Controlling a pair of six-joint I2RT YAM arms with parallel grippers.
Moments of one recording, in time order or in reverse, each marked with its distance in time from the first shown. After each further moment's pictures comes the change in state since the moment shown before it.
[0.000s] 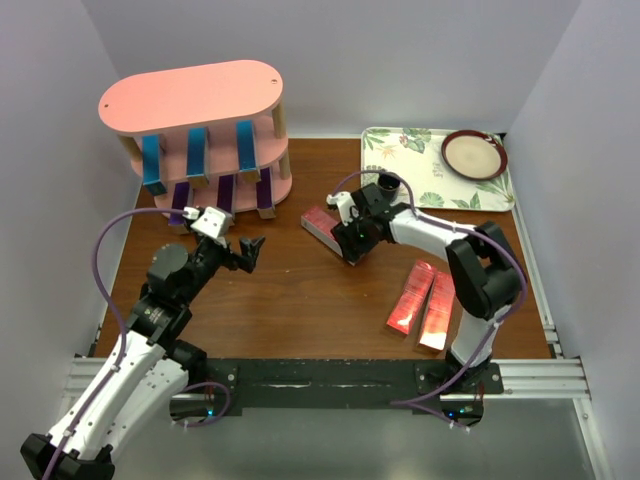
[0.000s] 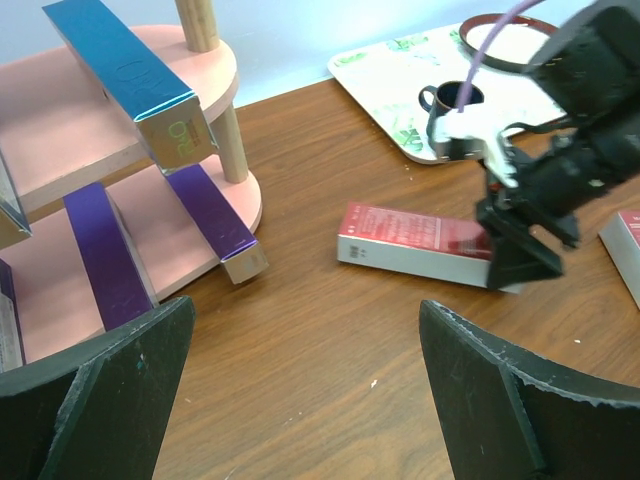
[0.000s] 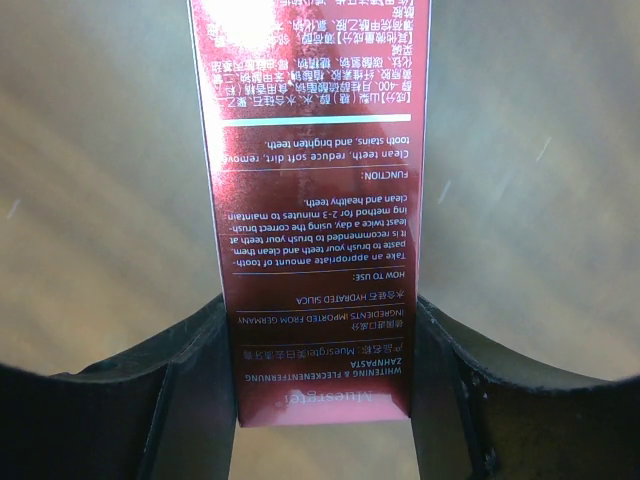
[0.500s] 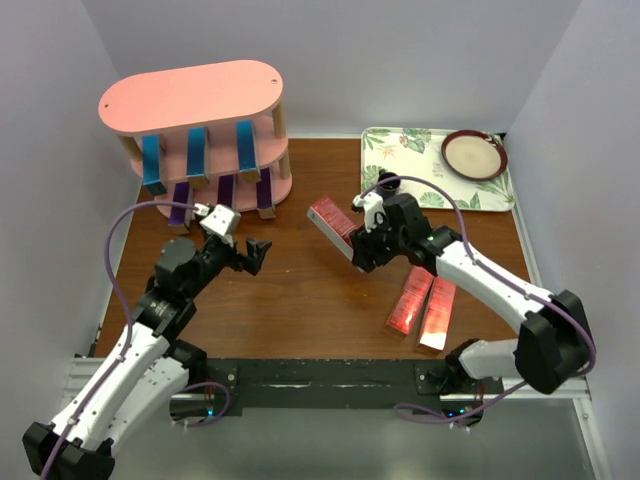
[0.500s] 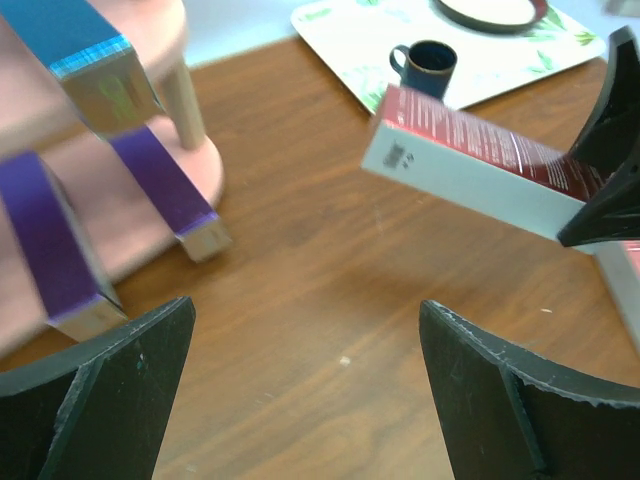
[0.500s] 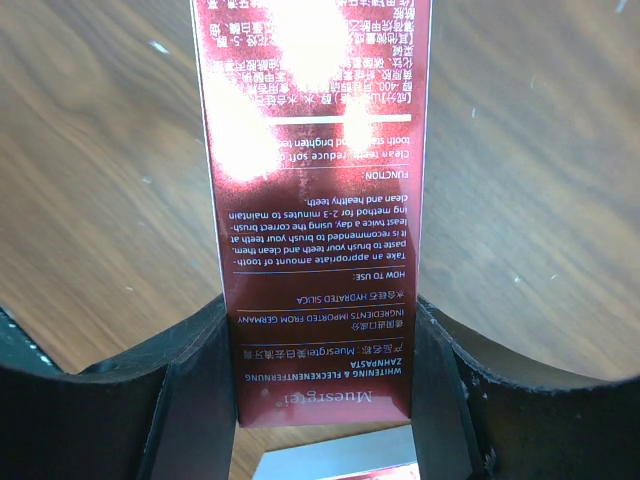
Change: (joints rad) left arm 0.001 0.060 0.000 -0.003 0.065 -0.023; right arm 0.024 -0.507 -0.240 -0.022 -0.058 0.125
